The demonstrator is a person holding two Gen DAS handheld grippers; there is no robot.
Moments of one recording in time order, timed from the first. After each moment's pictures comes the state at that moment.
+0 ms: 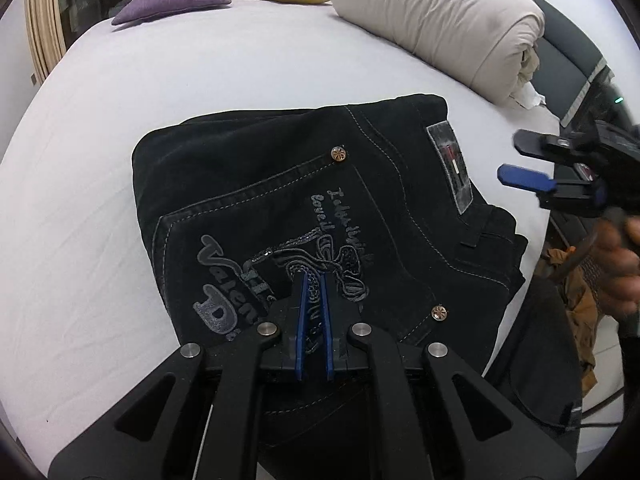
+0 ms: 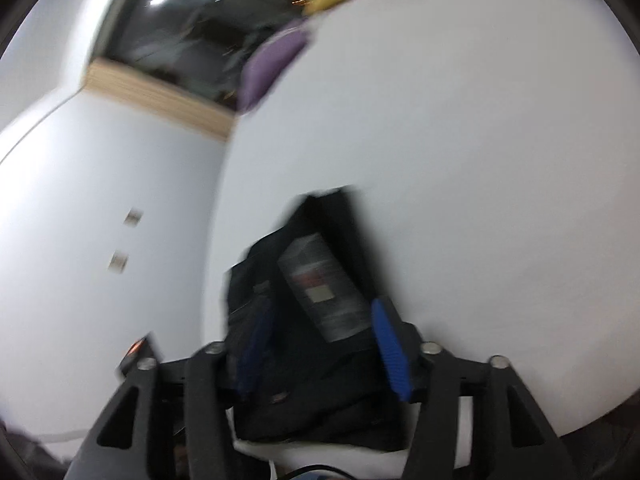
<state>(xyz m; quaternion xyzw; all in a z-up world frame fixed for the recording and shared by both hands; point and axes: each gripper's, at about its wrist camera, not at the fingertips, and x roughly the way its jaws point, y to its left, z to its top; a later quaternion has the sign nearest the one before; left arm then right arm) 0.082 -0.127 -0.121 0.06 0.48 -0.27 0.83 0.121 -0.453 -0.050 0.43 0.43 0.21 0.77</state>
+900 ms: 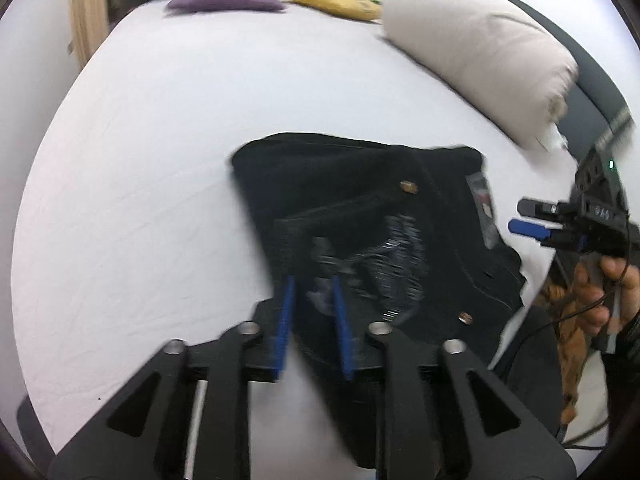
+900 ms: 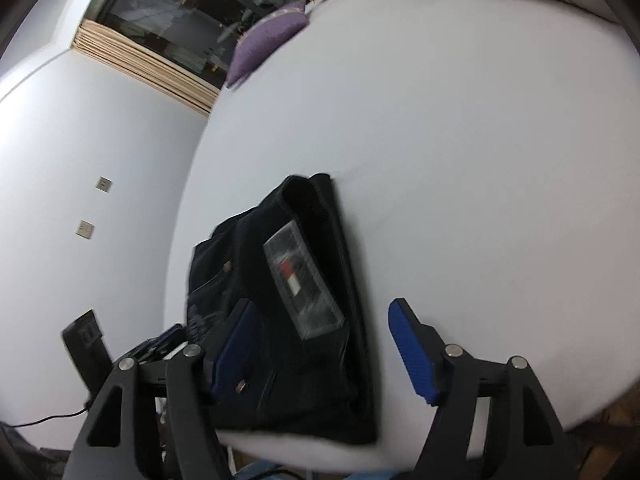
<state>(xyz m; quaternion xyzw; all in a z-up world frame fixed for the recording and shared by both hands) 0.108 -0.077 -0.097 -0.01 0.50 -0.21 0.84 0.138 -0.481 -0.085 0.37 0.48 0.15 0.78</state>
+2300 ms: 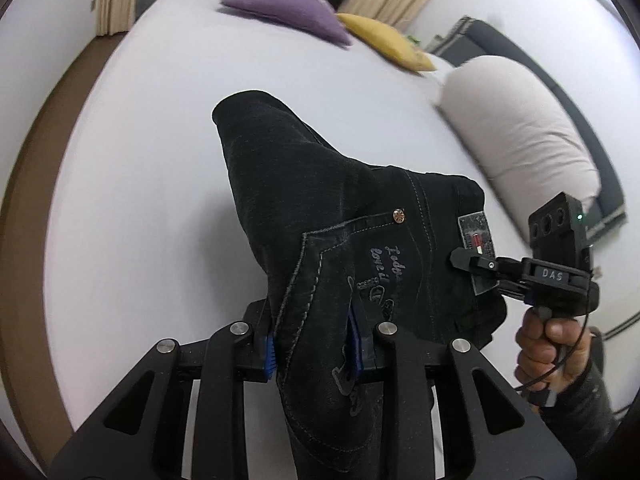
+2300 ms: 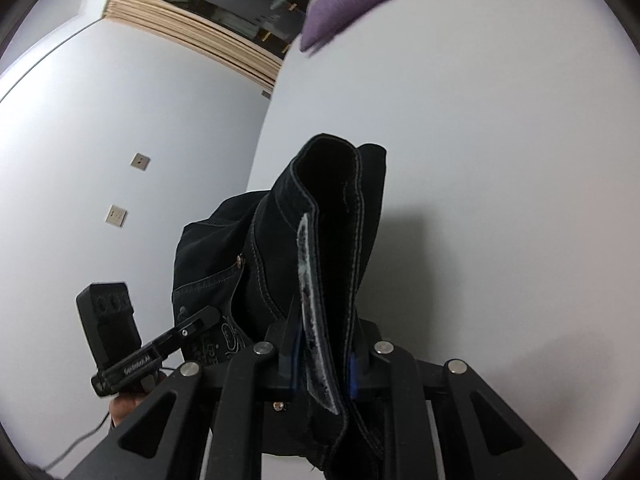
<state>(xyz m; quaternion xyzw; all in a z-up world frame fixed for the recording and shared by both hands) 0.307 0.061 -0.074 -0.11 0.50 -0.21 0.83 0.346 -0.354 -0.065 0.39 0.48 0.25 0.75</state>
